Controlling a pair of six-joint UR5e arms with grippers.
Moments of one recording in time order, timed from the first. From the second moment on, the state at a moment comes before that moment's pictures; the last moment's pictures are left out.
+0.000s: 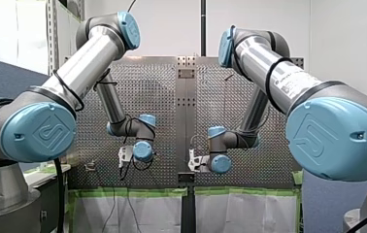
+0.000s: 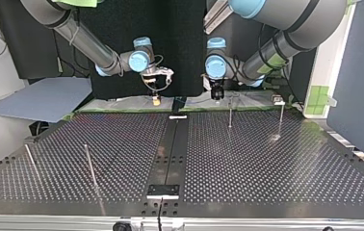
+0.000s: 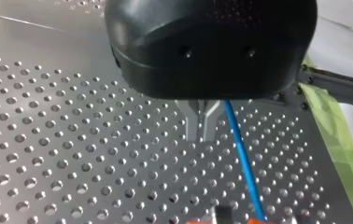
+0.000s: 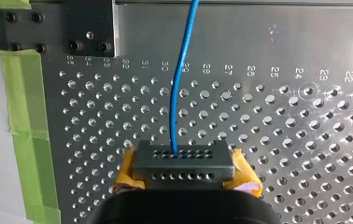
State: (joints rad) left arm -0.35 -2.32 -1.83 -2.42 -1.97 -1.65; right arm 2.17 -0.59 1.52 -0.72 1.64 1.57
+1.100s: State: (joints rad) left arm -0.35 -2.32 -1.82 -2.42 -1.96 -1.68; right arm 2.17 -0.59 1.52 -0.72 1.64 1.57
